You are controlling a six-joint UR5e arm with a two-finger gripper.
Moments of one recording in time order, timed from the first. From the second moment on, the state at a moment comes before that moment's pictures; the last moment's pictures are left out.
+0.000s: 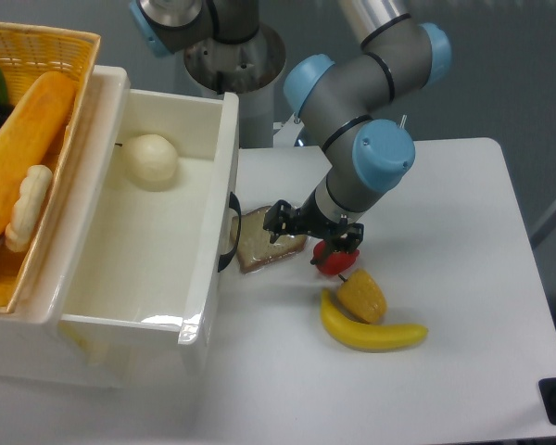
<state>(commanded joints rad) 2.56 -1.91 -1.66 -1.35 1.33 0.72</state>
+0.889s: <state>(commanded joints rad) 2.51 -1.91 -1.65 -1.35 1.30 0.68</state>
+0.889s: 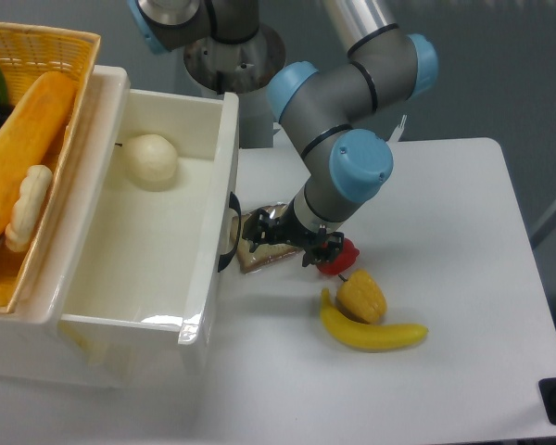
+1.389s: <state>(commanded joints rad) 2.50 -1.91 -1.65 -1.35 1.26 0.68</state>
